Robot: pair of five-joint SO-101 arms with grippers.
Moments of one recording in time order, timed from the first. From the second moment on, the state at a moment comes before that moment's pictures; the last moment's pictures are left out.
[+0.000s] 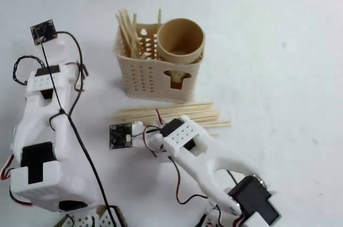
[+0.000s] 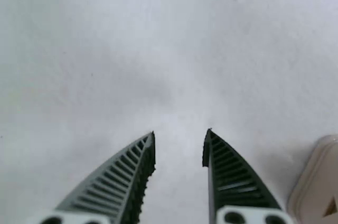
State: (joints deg) left arm -19.9 5.8 24.3 41.2 12.0; right arm -42.9 -7.9 49.1 45.9 55.2
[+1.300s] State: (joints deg) left arm -19.9 5.8 24.3 41.2 12.0; right arm -39.4 -48.2 22.1 40.9 22.0
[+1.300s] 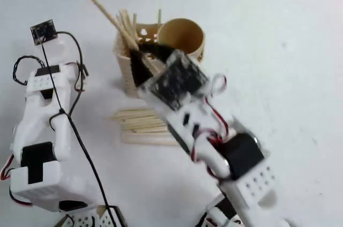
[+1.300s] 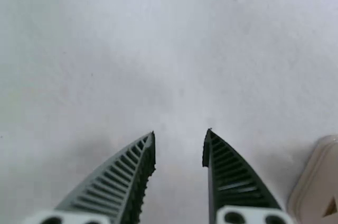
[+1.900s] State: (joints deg) left arm -19.9 5.8 24.3 41.2 12.0; right arm -37.5 -5.8 -9.8 30.4 21.5
